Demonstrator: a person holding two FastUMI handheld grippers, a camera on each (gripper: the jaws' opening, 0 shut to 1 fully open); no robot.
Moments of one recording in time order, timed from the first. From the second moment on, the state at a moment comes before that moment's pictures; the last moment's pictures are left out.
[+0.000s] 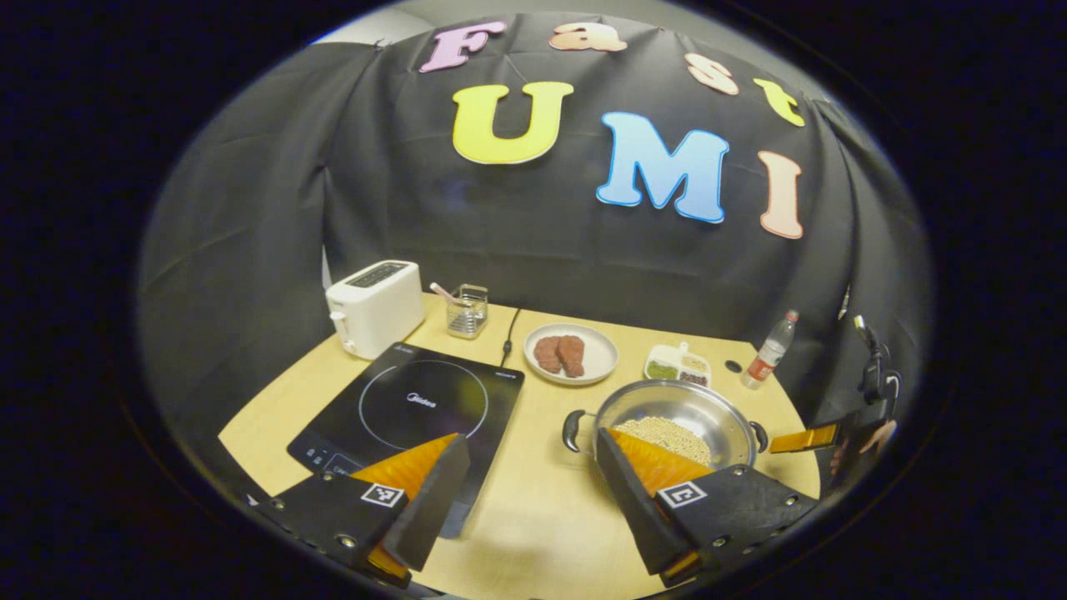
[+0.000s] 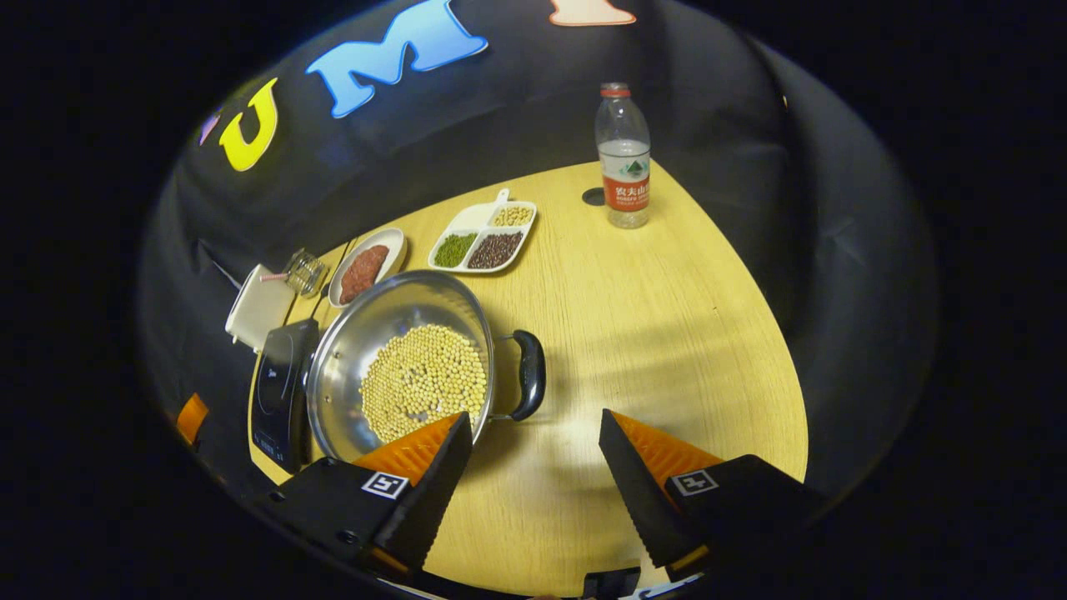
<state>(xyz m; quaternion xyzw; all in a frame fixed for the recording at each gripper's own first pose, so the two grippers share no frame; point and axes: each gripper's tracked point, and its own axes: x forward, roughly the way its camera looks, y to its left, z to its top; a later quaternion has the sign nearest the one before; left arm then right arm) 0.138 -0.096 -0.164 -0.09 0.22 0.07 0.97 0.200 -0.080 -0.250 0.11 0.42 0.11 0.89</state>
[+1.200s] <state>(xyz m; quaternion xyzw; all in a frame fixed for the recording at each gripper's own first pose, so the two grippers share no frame) 0.307 -0.166 -0.344 -0.14 0.36 -0.15 0.91 0.275 -0.026 -0.313 0.16 0.40 0.08 0.90</state>
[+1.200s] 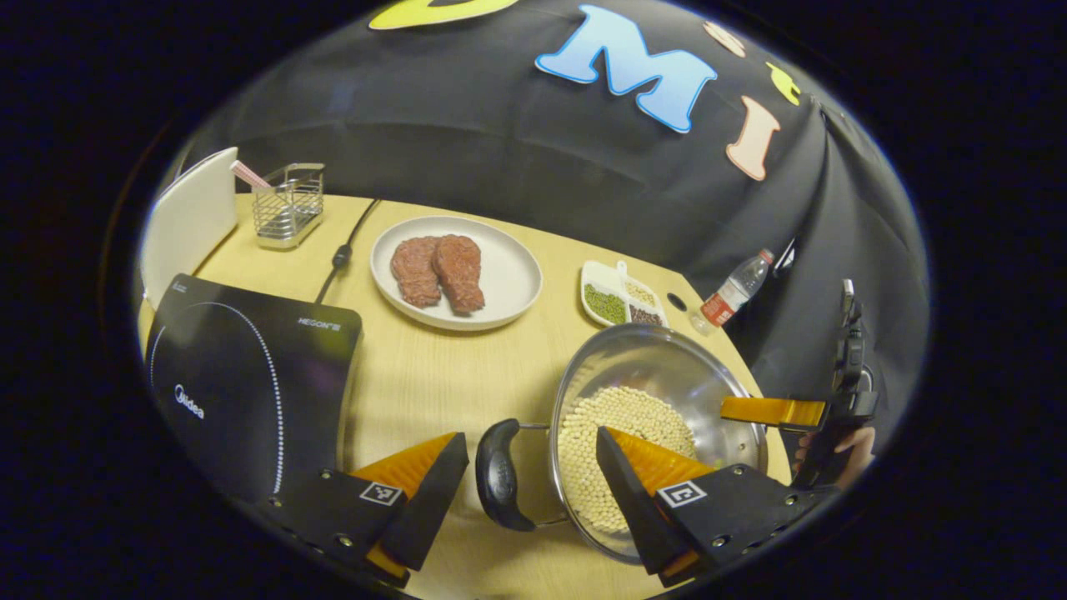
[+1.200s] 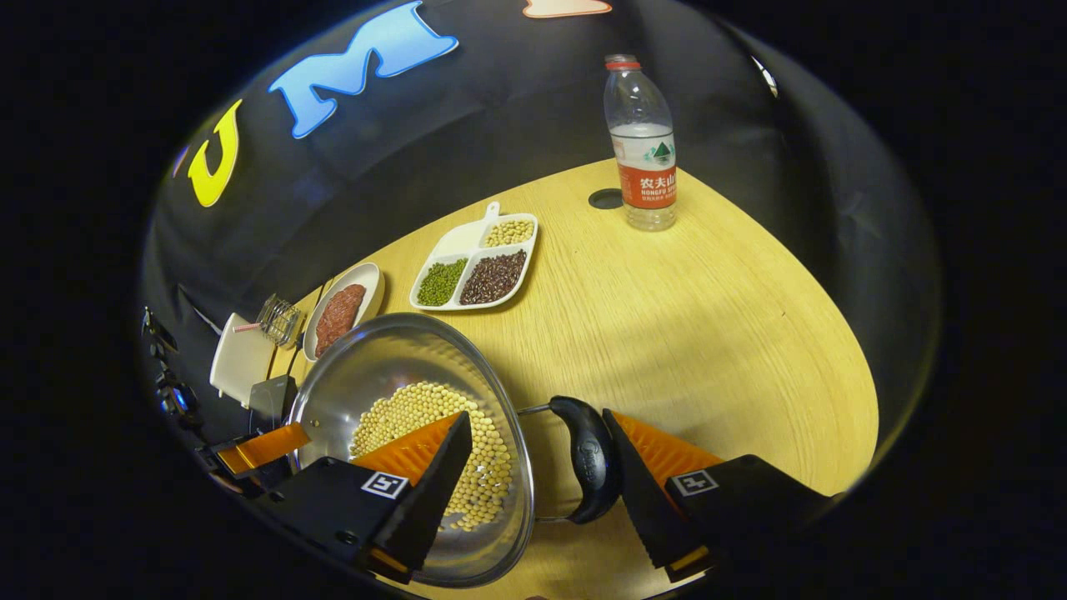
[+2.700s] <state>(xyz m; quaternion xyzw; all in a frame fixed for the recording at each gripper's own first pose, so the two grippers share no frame) 0.294 -0.177 -0.371 -0.17 0.41 -0.17 0.88 0.266 -0.026 -0.333 0.14 0.41 0.13 0.89</state>
